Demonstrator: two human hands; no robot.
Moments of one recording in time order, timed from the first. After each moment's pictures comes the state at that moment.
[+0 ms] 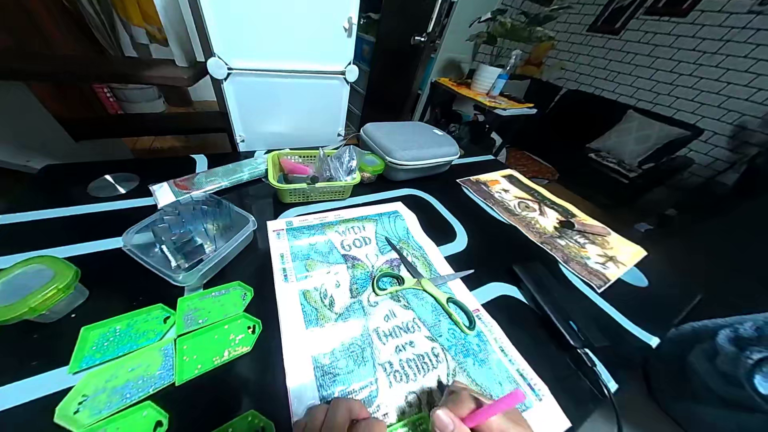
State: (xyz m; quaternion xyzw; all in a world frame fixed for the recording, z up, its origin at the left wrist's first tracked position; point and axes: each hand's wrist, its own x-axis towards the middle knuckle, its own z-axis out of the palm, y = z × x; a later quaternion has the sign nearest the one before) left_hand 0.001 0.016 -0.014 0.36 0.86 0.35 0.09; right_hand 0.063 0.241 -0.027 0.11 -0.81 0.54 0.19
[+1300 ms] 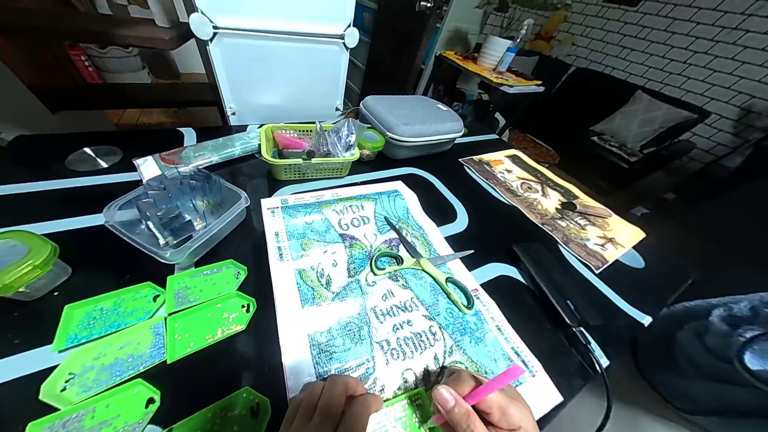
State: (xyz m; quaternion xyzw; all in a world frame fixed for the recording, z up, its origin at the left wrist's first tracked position) left_hand 0.002 0.015 -0.014 0.36 0.86 0.35 0.08; right_hand 0.070 0.243 -0.034 0.08 -0.81 0.54 0.19
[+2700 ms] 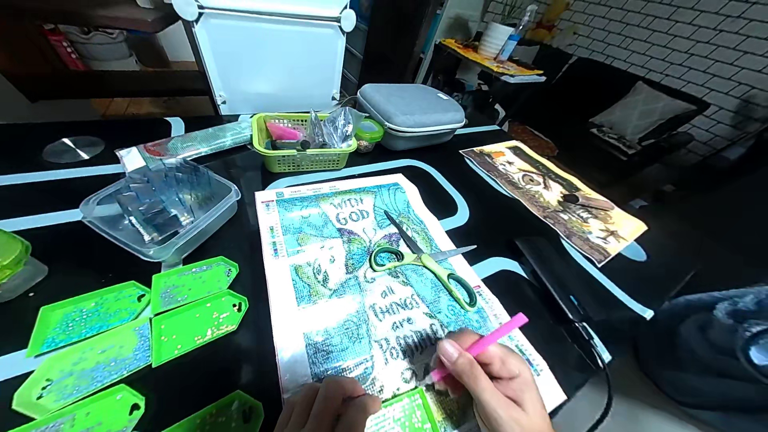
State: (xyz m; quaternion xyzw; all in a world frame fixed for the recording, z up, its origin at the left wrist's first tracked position) left_hand 0.002 0.014 -0.015 0.36 0.86 0.36 0.08; right_hand 0.045 0.251 -0.030 0.05 -0.77 0.61 0.19
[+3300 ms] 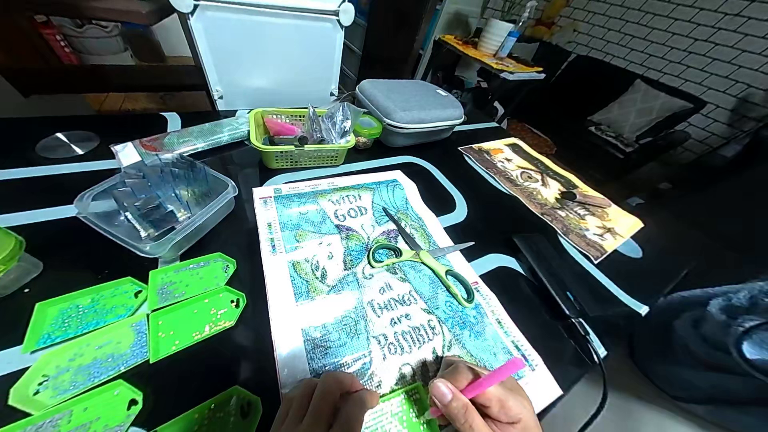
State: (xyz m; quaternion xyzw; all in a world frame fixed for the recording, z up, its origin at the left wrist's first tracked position) left_hand 0.002 0.013 -0.016 0.37 0.86 0.36 0.08; right_hand 0.066 0.245 -0.034 0.11 -0.82 0.54 0.18
